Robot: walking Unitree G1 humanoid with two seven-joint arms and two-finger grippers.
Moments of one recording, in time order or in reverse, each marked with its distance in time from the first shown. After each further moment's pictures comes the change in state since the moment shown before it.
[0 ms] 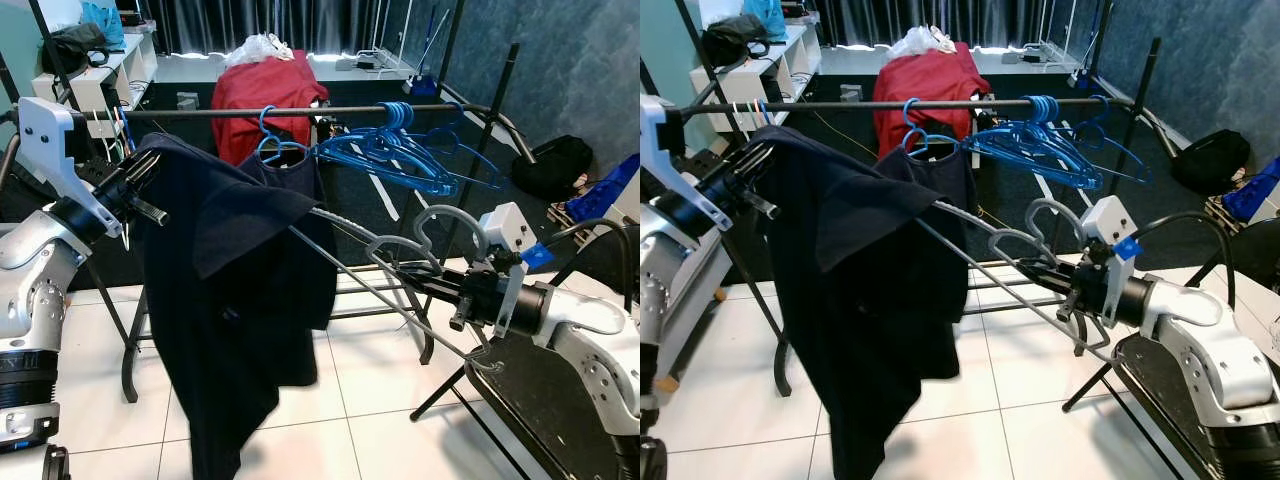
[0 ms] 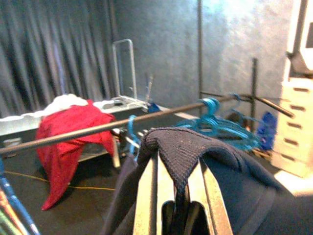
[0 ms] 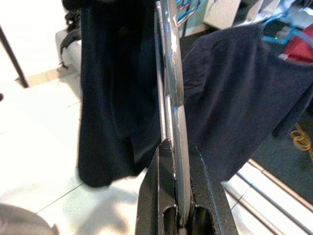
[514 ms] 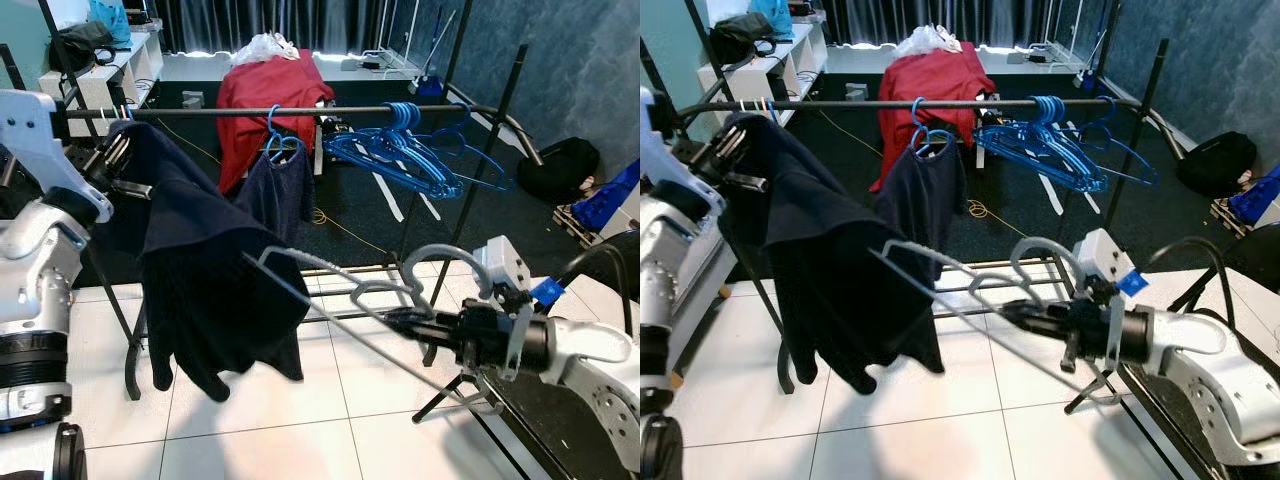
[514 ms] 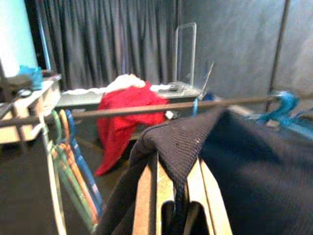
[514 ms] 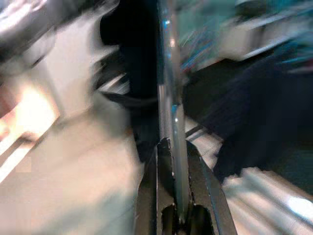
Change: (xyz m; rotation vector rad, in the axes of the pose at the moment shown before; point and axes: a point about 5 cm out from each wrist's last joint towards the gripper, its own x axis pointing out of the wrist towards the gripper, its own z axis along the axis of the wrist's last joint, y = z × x) left arm 0.004 0.014 -0.027 0.070 0.108 0.290; right arm -0.007 0.004 0.007 0.147 -0.204 0.026
